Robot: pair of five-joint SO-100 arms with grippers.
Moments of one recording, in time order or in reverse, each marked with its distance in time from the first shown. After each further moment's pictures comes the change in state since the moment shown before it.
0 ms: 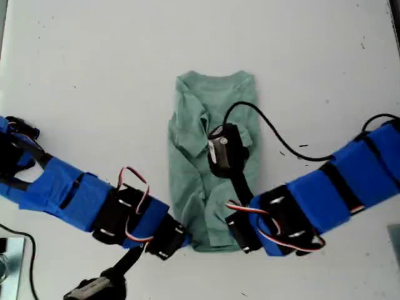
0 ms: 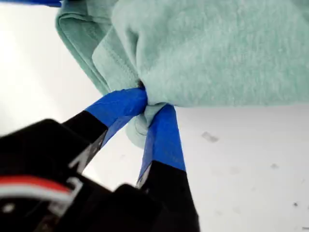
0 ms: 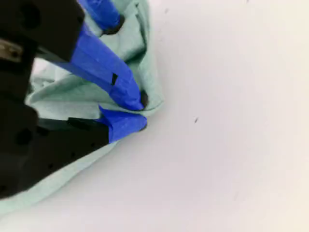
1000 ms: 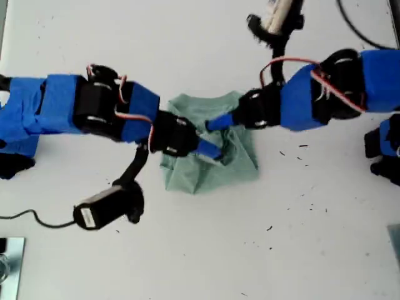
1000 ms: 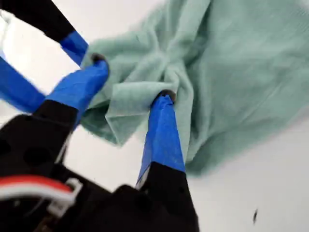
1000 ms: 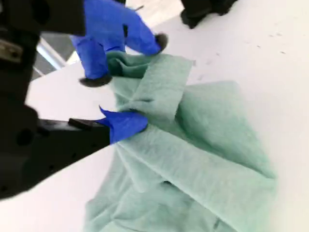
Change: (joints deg) arm 0 -25.3 21.9 9.1 6.8 9.7; arm 1 34.5 45.4 48.0 -30.5 -19.4
